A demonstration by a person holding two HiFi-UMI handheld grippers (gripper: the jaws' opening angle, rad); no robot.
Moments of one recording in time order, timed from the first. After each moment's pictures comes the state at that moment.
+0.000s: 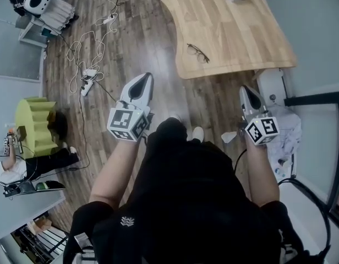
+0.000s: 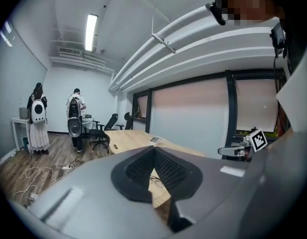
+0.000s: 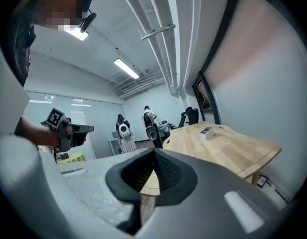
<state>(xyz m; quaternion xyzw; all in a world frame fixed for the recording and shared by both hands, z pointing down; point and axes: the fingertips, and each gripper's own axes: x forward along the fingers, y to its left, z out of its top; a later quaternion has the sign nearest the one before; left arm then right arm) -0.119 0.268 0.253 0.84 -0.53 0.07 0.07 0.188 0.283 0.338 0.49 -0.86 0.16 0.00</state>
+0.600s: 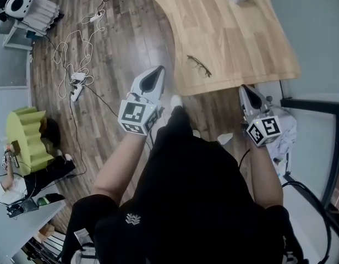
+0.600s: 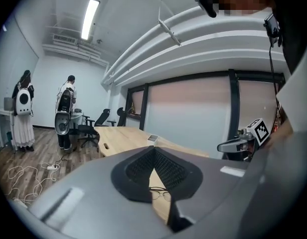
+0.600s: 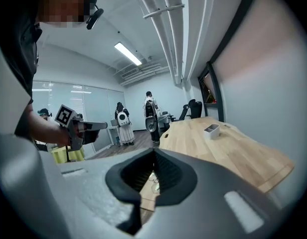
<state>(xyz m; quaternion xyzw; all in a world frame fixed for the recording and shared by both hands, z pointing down) -0.110 0.119 0.311 0.87 -0.48 0.07 0.09 0.149 0.166 0.357 0.48 -0.86 0.16 0.07</state>
